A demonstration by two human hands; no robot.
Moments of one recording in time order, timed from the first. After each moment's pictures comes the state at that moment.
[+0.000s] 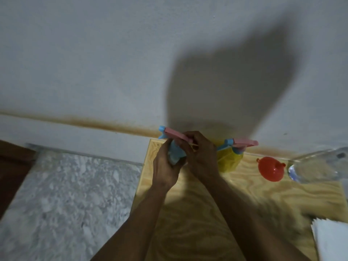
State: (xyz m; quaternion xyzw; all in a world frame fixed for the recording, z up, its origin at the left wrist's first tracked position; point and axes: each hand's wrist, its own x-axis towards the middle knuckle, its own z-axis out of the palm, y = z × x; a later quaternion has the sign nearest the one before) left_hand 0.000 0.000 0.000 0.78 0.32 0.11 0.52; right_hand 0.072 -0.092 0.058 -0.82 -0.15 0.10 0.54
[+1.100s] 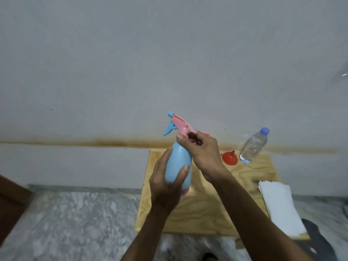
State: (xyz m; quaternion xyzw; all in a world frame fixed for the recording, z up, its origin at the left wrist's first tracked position) left_hand -0.204 -0.105 0.191 0.74 0.15 0.35 0.56; right_hand -0.108 -0.188 0.263 -0.69 -0.11 0.12 0.70
